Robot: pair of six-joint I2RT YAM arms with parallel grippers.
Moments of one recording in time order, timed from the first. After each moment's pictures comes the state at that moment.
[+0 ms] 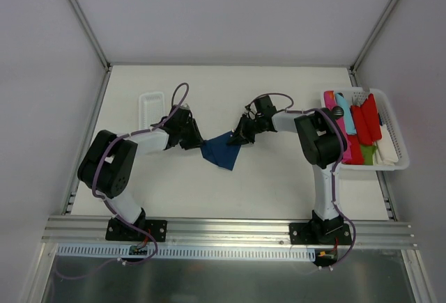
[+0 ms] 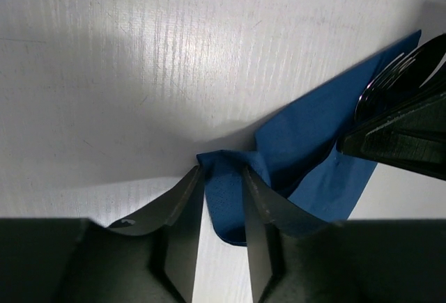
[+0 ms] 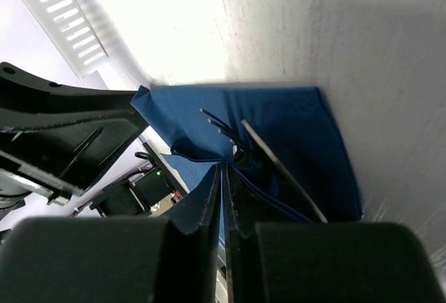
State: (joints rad) left arm -0.42 1.68 0.84 -0.07 0.14 -0.72; right arm 0.44 2.15 1.27 -0.15 -0.77 0.83
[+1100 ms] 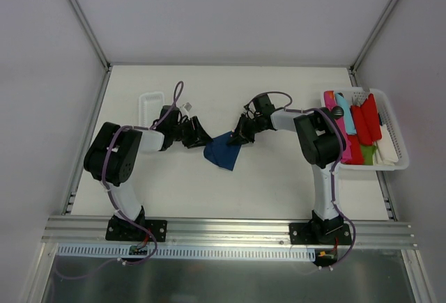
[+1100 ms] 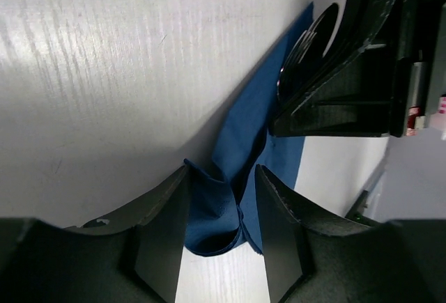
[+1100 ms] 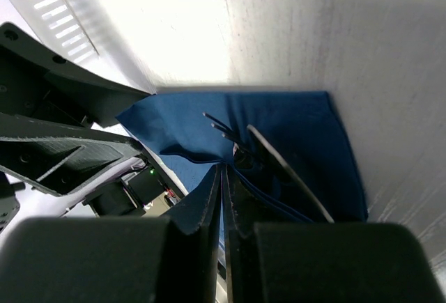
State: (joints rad) left arm -0.31 1.79 0.77 0.28 0.56 -0.71; right arm 0.45 2.16 1.31 -0.23 -0.75 0.79
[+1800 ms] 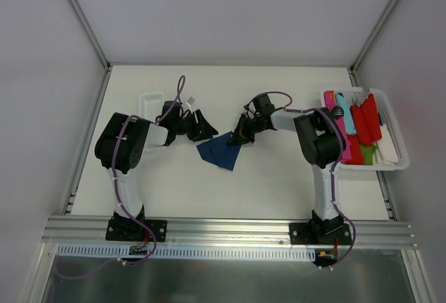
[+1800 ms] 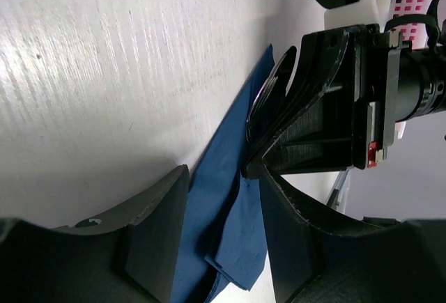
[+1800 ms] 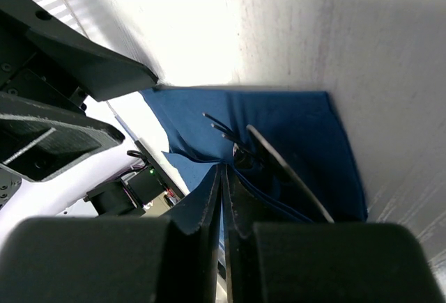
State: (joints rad) left arm -0.28 1.95 0.86 0.47 0.70 -0.79; right arm 0.45 2.16 1.31 -0.23 -0.75 0.79
